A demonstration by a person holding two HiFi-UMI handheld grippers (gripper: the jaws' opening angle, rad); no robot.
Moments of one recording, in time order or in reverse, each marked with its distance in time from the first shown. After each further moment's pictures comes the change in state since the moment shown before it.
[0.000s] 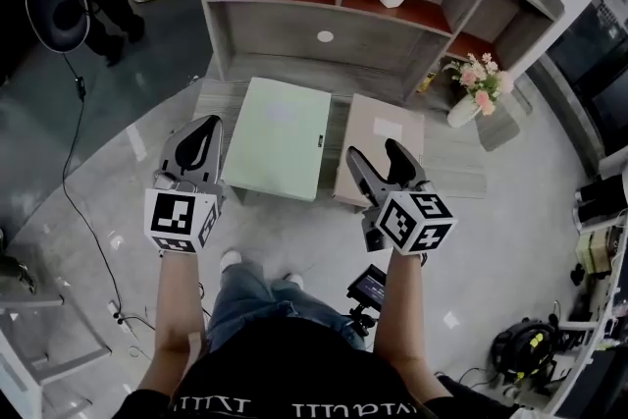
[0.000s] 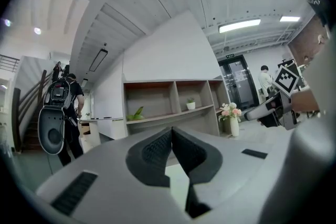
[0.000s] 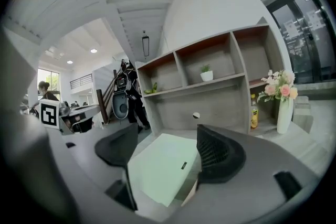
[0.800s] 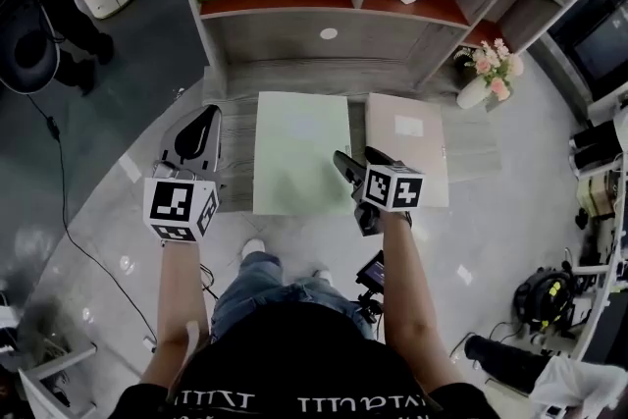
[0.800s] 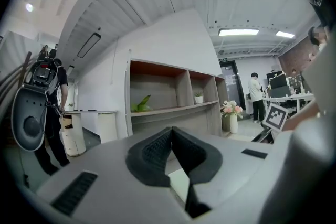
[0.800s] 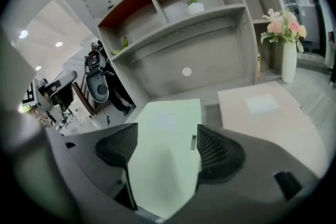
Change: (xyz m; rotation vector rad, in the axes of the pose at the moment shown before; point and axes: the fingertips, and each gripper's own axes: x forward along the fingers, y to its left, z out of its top) left arm 0.089 0.115 -0.046 -0.057 0.028 -0.171; right arm 0.152 -0.008 -0.123 0.239 0.333 -0.158
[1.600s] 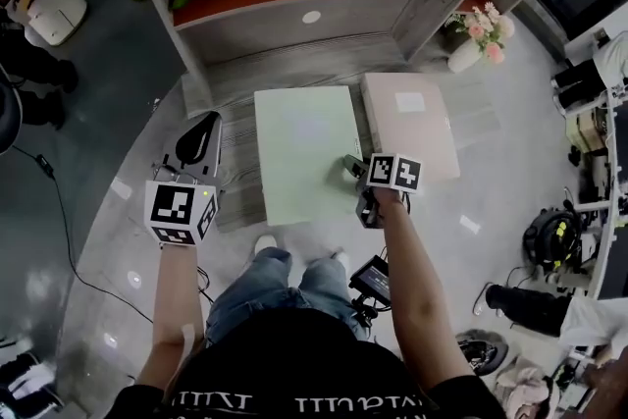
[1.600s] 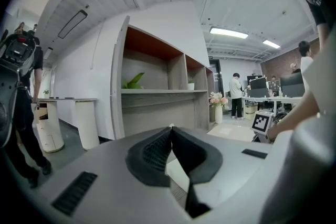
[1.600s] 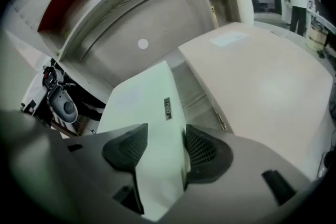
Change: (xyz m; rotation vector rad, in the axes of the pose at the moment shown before) left arm 0.054 0.027 -0.060 -0.022 0.085 -0.248; right arm 0.047 -0.049 -0.086 0.428 0.160 -0.236
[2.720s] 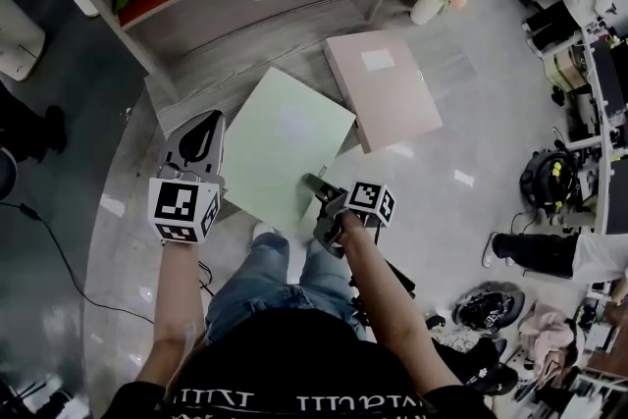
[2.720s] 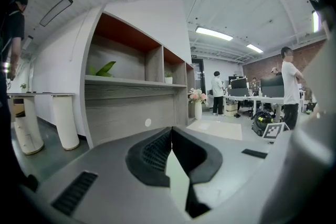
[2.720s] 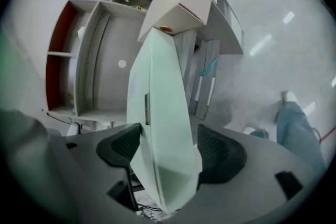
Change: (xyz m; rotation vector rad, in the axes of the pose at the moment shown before) left arm 0.014 -0.071 -0.022 0.016 0.031 -0.198; right arm -0.016 0.040 -0.137 0.765 -0.085 0.322
